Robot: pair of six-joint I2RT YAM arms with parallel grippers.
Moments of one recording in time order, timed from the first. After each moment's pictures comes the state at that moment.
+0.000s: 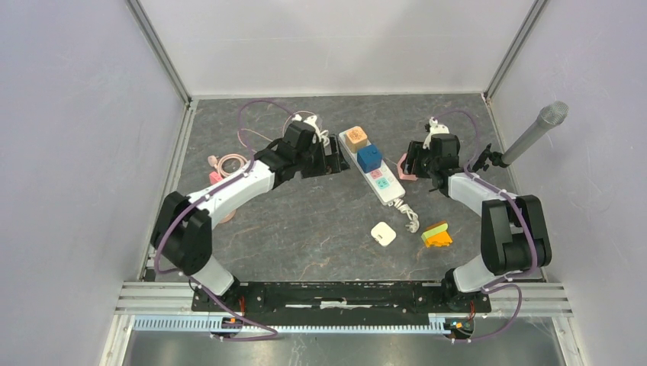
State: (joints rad) left arm -0.62 1.61 1.21 -0.27 0.15 -0.66; right arm 0.12 1.53 0.80 0.06 -0.06 0.23
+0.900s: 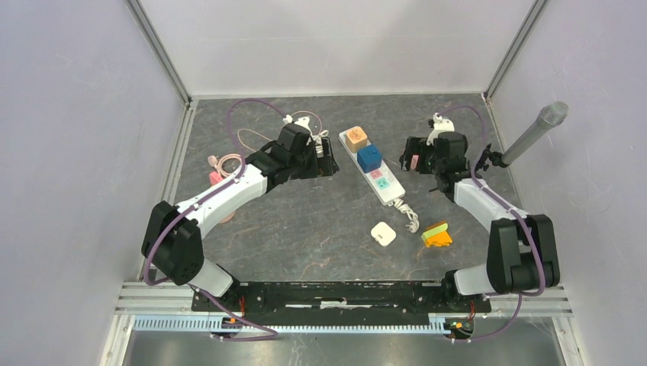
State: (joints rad) left arm -0.62 1.51 1.16 -0.37 0.00 -0.61; right arm 0.12 1.43 0.78 0.06 -0.06 0.17
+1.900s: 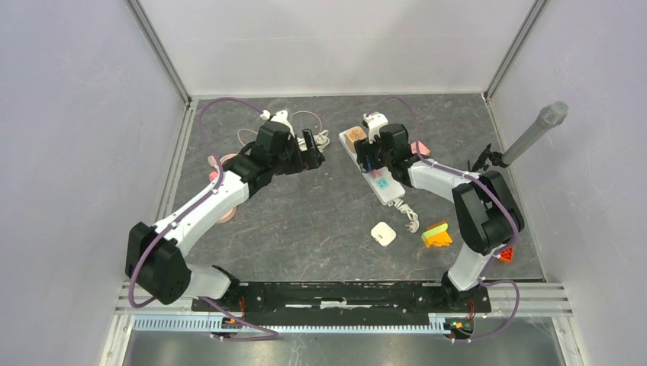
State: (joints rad) left arm -0.56 1.35 1.11 -0.39 -0.07 -0.61; right arm 0.44 1.74 1.02 0.12 -0.01 -0.02
